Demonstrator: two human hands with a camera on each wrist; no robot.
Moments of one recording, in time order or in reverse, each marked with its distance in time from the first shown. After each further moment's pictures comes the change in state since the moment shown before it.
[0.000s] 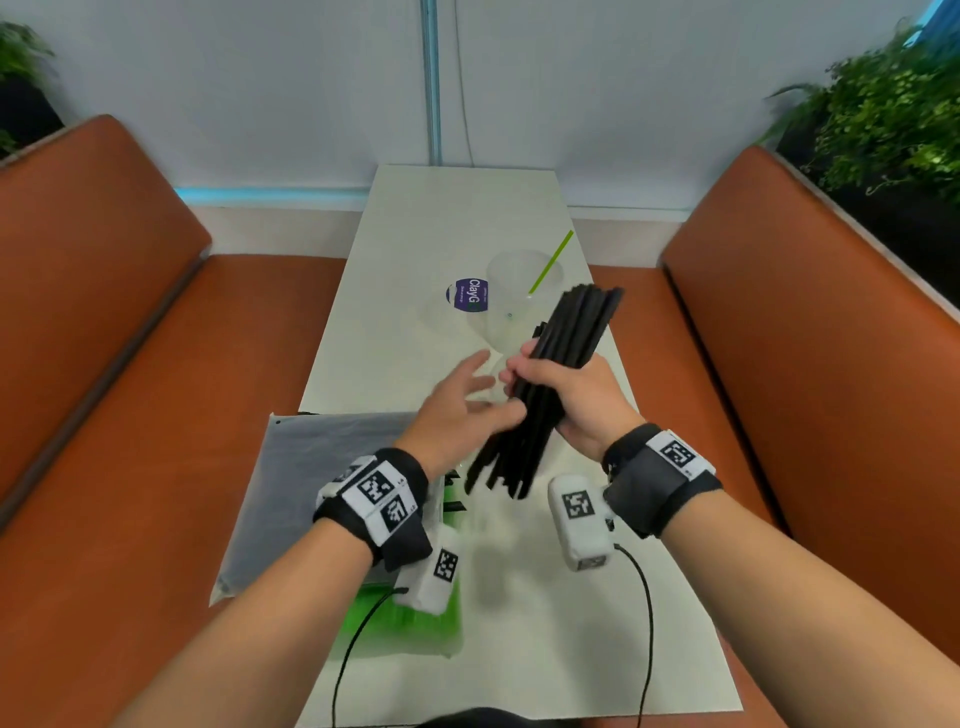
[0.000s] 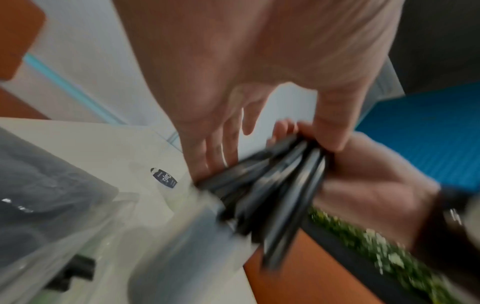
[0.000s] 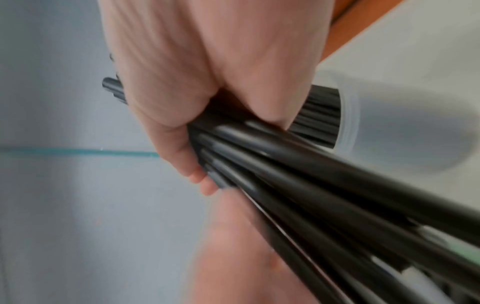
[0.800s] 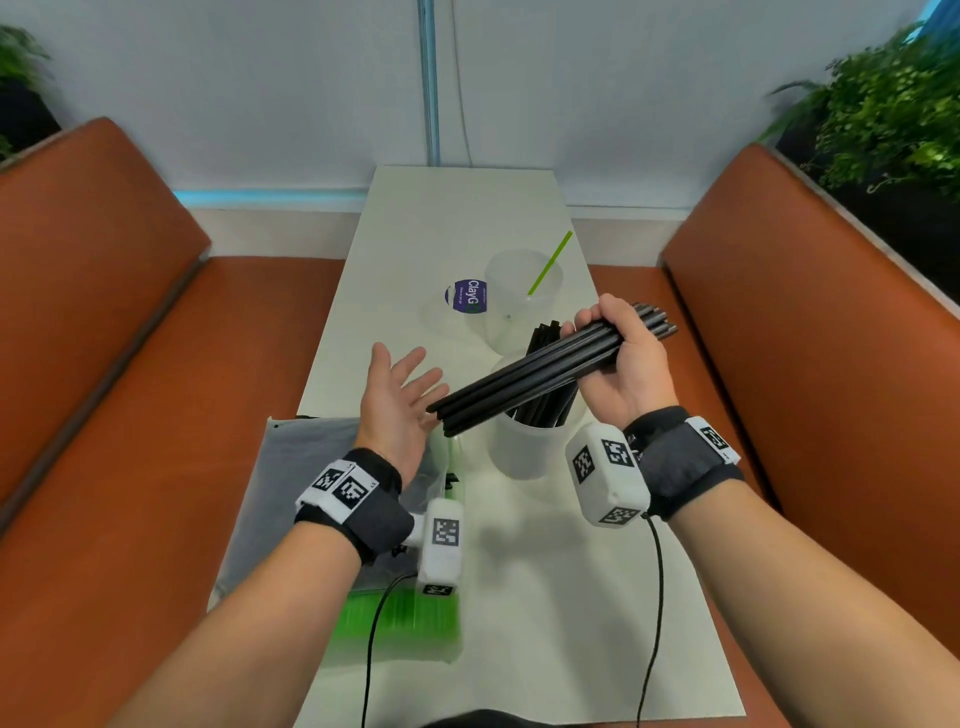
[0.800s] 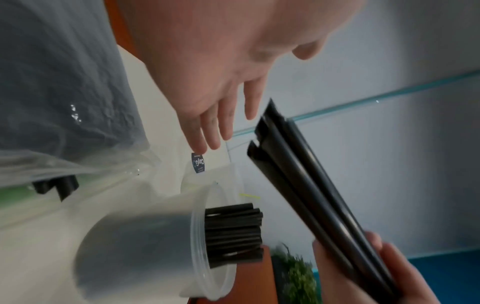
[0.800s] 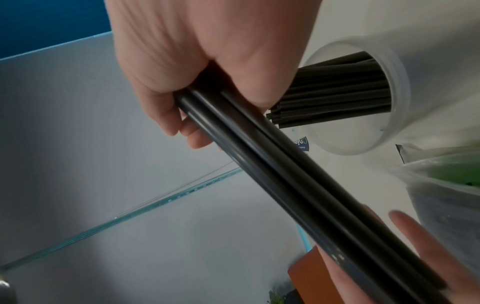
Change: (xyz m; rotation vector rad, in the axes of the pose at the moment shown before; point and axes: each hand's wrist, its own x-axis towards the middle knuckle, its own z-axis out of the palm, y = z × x) left_hand 0.006 -0.007 -0.026 -0.811 0.320 -0.220; right_hand 0.015 -0.035 -0.010 0.621 0.282 -0.085
